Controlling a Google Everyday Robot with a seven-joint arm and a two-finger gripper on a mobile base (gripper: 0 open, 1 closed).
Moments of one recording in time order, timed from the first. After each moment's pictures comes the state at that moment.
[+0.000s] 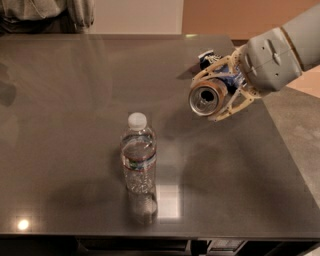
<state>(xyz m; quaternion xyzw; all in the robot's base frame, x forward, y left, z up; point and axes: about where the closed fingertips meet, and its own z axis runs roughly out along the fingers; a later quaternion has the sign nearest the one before) 0.474 -0.097 0.969 -0.85 0.32 0.09 0.40</state>
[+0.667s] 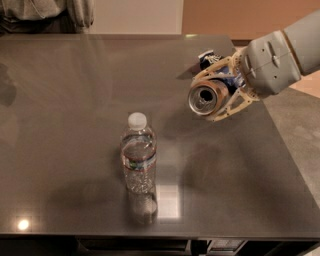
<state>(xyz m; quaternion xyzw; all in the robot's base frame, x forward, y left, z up) 0.476 -0.096 0.968 -0.84 0.35 0.08 0.41</state>
